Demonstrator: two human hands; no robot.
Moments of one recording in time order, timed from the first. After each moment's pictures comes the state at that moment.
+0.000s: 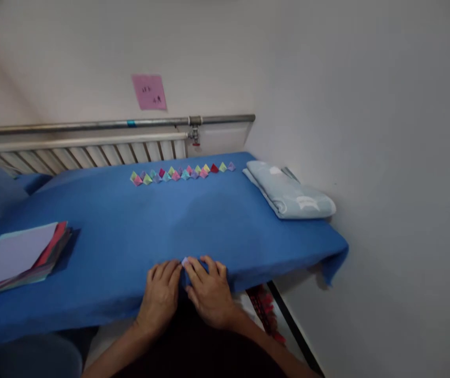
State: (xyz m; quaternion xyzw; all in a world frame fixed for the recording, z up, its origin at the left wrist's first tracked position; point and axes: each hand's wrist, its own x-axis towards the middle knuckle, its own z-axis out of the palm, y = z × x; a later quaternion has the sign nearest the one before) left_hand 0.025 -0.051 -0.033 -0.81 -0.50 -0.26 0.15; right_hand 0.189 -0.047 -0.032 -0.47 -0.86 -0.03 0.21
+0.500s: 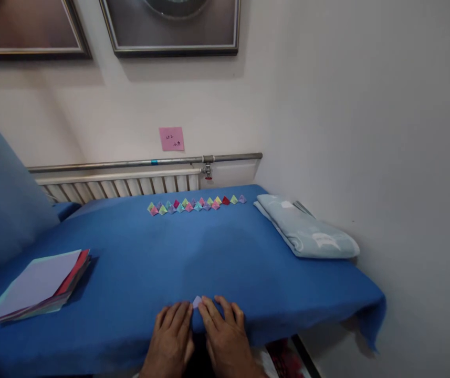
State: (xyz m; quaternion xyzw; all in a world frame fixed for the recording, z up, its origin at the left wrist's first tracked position) left_hand 0.026 -0.044 -0.056 -0.77 -0.45 -0.39 0.22; right_hand 0.198 -0.043 -0.038 -0.44 -0.85 -0.14 0.26
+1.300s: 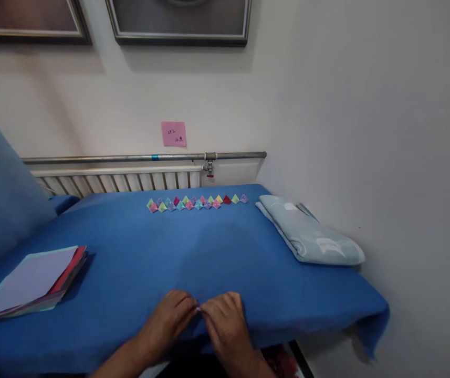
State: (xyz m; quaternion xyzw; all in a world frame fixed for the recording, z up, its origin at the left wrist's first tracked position) left_hand 0.011 -0.010 -0.015 -0.87 -0.39 -0.32 0.00; right_hand 0.197 -0.023 -0.002 -0.38 -0.83 0.02 0.40
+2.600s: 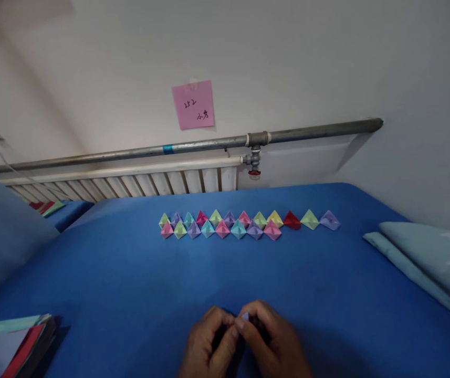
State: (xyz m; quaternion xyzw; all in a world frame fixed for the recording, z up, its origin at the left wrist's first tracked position) left_hand 0.027 0.173 -0.027 -0.60 -0.56 -0.46 -0.35; right_hand 0.167 0.208 -0.008 -0.47 -0.68 0.43 0.36
